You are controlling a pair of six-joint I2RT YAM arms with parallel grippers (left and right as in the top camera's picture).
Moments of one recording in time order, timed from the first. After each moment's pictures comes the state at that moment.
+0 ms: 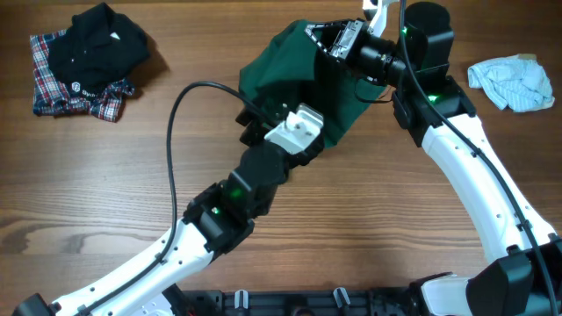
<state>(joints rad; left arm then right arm) -0.85 1.21 0.78 0.25 -0.49 0.32 0.27 1.55 1.32 0.00 -0.67 0.97</state>
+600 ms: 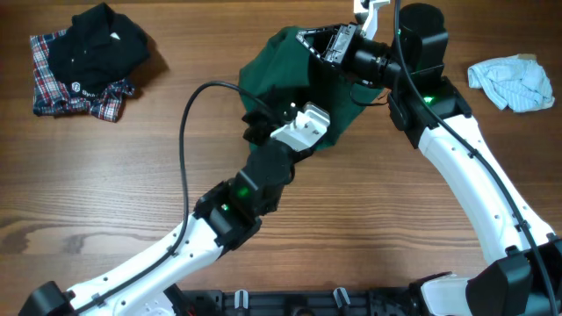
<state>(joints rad) -0.86 1.27 0.78 0.34 -0.57 0.40 0.29 1.55 1.32 0.00 -0.73 0.99</state>
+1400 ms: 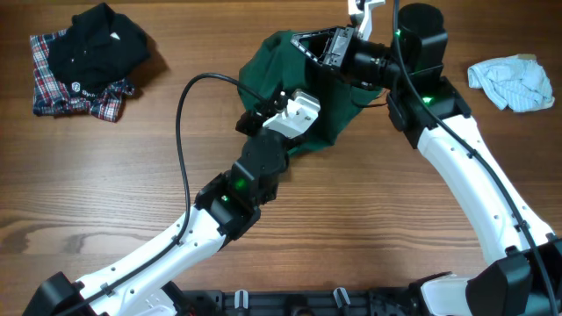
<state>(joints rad) -0.80 1.31 0.78 0.44 -0.61 0.43 0.30 1.55 1.32 0.03 -0.79 1.00</state>
